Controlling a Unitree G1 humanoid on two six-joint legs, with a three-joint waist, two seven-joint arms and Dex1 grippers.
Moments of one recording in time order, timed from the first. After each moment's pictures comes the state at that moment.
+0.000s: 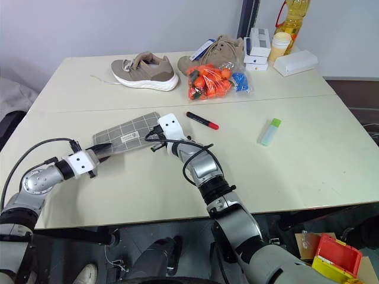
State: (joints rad) left arm -0.45 0.75 -0.01 0.88 0.14 -0.89 -0.64; right arm -0.78 0.13 0.19 0.54 0.02 0.47 0.27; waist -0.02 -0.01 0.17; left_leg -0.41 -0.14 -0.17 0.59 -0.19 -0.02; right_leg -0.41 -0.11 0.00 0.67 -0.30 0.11
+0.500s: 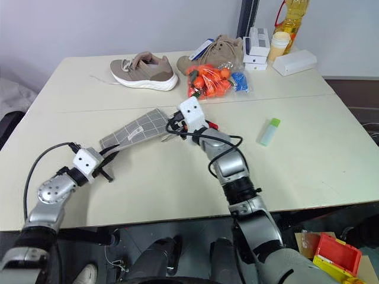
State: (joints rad) left arm -0.15 0.53 0.06 0.29 -0.11 -0.38 -0.56; right arm -0.68 -0.10 0.14 0.16 0.08 0.50 0.44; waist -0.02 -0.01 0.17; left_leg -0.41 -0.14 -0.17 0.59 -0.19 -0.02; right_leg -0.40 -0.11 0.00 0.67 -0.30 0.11
